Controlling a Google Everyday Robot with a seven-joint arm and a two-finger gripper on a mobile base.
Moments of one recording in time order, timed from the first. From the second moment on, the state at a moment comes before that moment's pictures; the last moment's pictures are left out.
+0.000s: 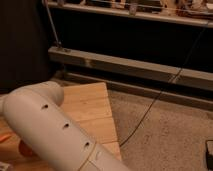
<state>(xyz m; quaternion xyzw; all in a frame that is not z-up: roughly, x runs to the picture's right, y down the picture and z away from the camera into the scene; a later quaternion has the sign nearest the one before) -0.626 0.260 0.715 -0.35 -0.24 -0.15 0.89</state>
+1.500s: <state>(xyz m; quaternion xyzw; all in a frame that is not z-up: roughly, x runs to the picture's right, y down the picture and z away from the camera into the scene) -0.628 0.284 0.754 -0.36 -0.21 -0.17 0.89</state>
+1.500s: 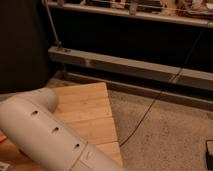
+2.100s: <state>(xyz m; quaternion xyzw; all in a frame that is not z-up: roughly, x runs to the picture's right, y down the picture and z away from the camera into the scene) -0.618 0.288 0.769 -0.36 -0.19 -0.18 0.89</state>
